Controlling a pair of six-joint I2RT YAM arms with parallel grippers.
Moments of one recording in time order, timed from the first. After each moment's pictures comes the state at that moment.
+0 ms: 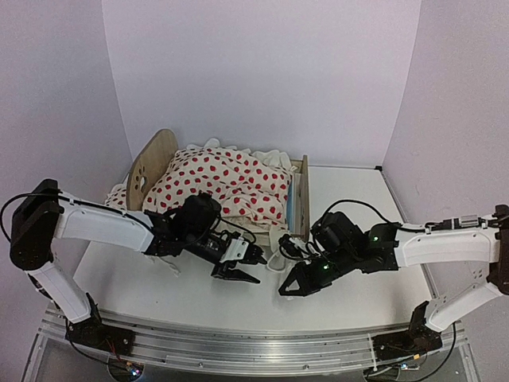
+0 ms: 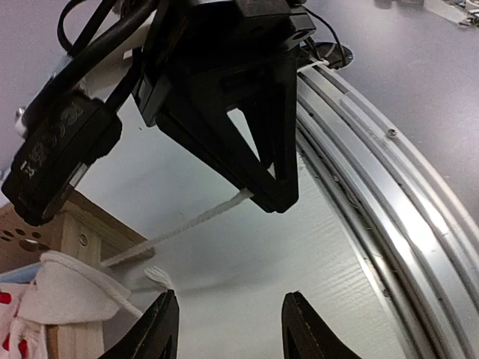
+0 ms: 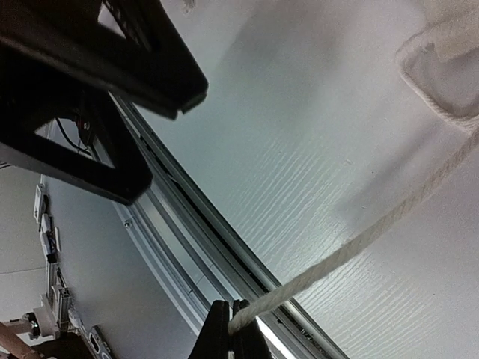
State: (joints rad) left arm -0.97 1.63 0.96 0.02 0.70 0.78; right arm 1.04 1.38 0.81 -0.32 -0.38 0.62
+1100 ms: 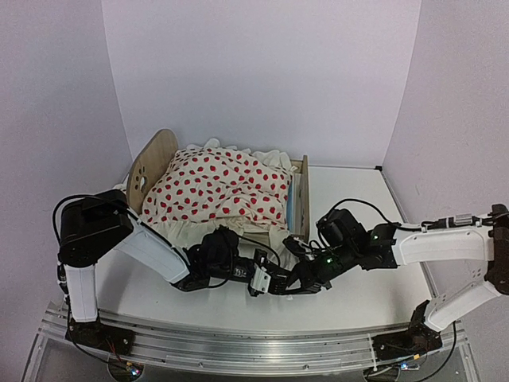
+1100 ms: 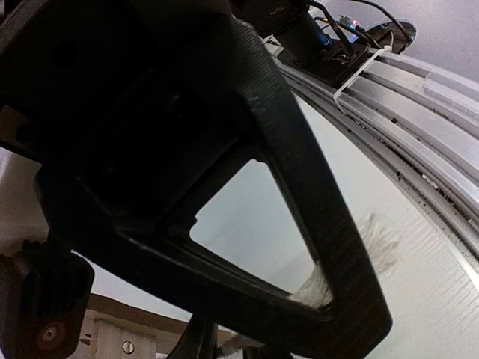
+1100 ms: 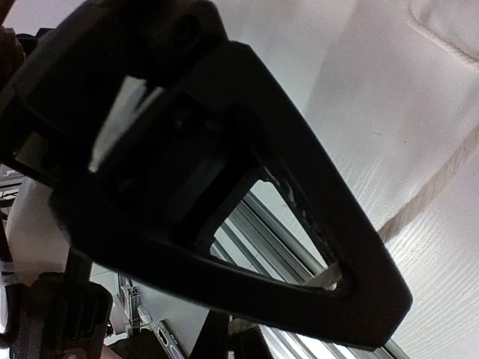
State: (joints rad) left arm -1.13 1.97 0.87 0.89 0.49 0.91; right arm 0.94 1.40 0.75 -0.21 -0.61 0.81
